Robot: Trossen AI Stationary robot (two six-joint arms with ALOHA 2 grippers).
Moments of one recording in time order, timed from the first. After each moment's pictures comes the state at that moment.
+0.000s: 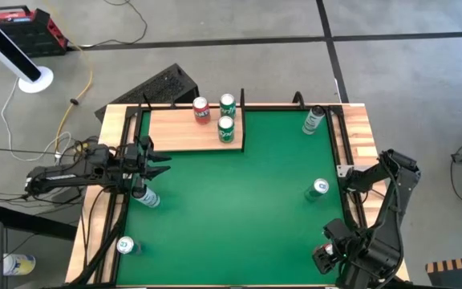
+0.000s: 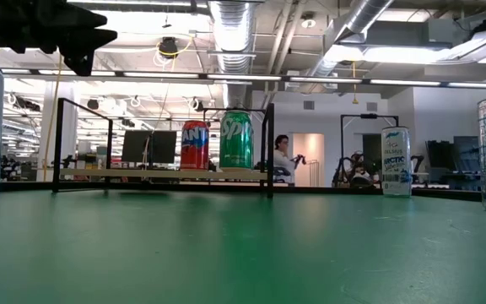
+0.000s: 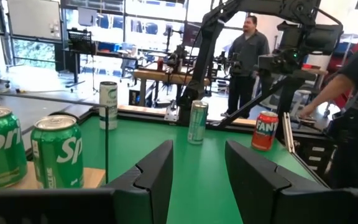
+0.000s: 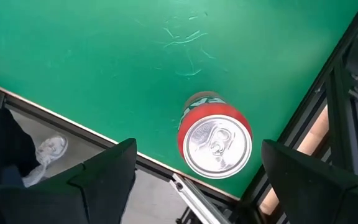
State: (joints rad) left arm 0.12 0.12 0.21 0.08 0.06 -0.13; right arm 1.05 1.69 1.64 -1.52 0.13 2.19
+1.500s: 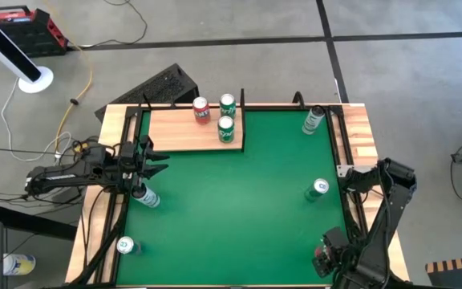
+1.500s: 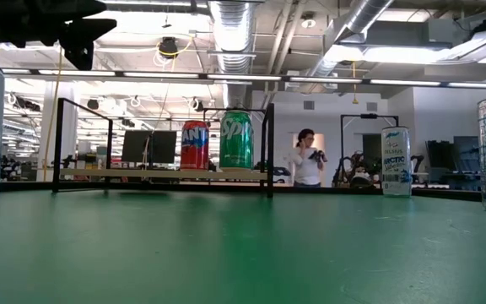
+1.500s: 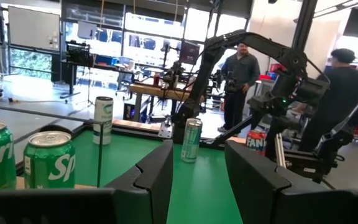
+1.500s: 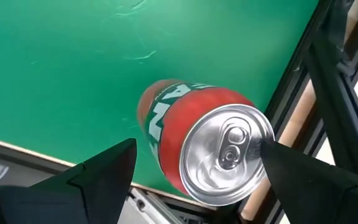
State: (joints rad) left arm 0.12 0.12 0.21 0.15 0.06 -0.18; right arm 1.08 1.79 1.51 -1.40 0.03 2.25
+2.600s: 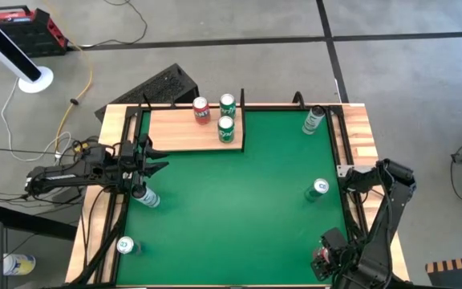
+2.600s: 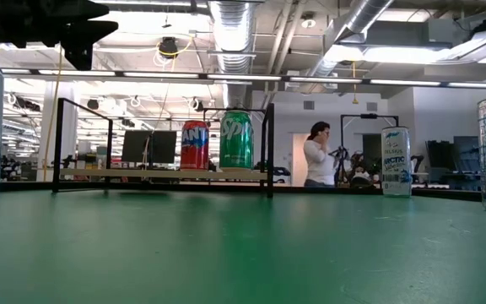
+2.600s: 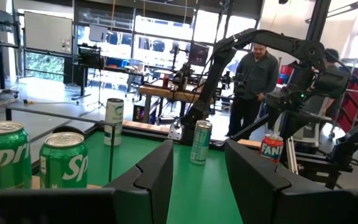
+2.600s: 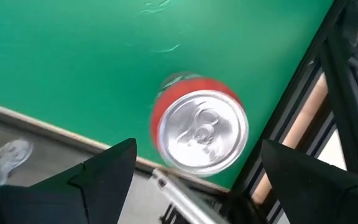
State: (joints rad) left arm 0.12 0.12 0.21 0.15 0.02 -0.16; right arm 1.07 1.80 1.62 -1.50 0.03 2.22
